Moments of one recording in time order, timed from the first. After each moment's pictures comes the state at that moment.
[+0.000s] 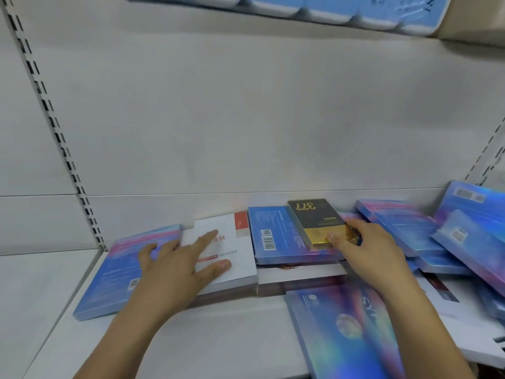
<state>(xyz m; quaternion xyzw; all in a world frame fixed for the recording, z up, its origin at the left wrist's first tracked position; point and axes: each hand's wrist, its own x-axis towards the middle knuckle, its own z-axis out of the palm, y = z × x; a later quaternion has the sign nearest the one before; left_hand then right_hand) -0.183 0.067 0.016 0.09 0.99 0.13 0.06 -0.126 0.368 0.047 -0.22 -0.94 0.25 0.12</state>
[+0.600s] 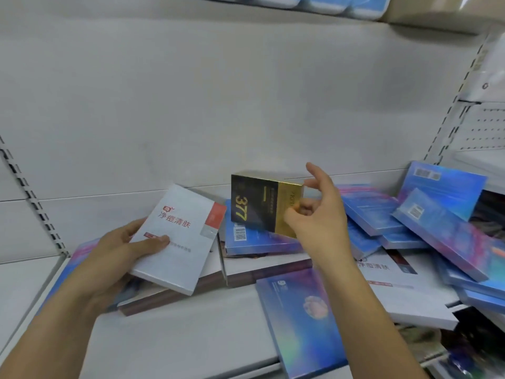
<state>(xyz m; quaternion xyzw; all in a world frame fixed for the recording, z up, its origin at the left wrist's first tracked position) -0.193 0.053 0.026 -0.01 0.71 0.70 0.13 -0.134 0.340 0.049 -0.09 -0.75 0.57 0.31</state>
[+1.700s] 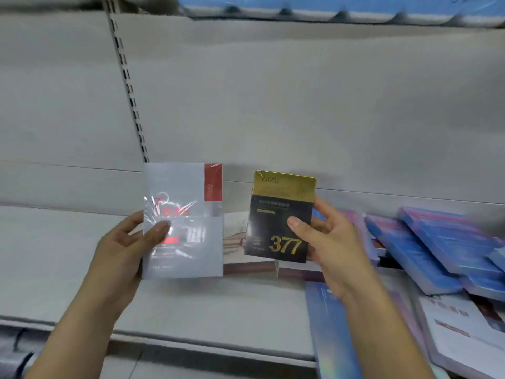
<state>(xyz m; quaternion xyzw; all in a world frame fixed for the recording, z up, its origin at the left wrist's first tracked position) -0.120 -0.002 0.014 -0.02 0.62 0.78 -0.14 -0.135 0.296 0.042 0.05 -0.67 0.74 0.06</state>
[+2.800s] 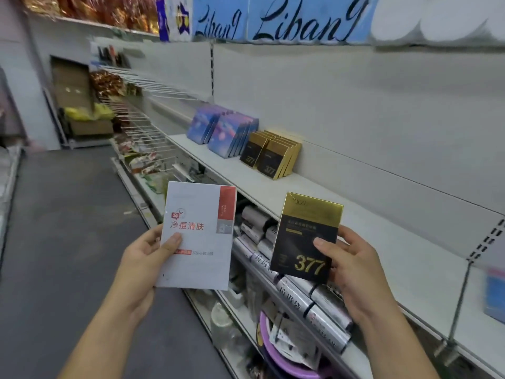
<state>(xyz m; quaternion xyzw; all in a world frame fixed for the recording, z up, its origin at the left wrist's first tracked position) 0.227 -0.439 -0.033 -0.31 0.53 0.68 -0.40 0.014 -0.210 0.017 0.22 -0.64 0.71 -0.22</state>
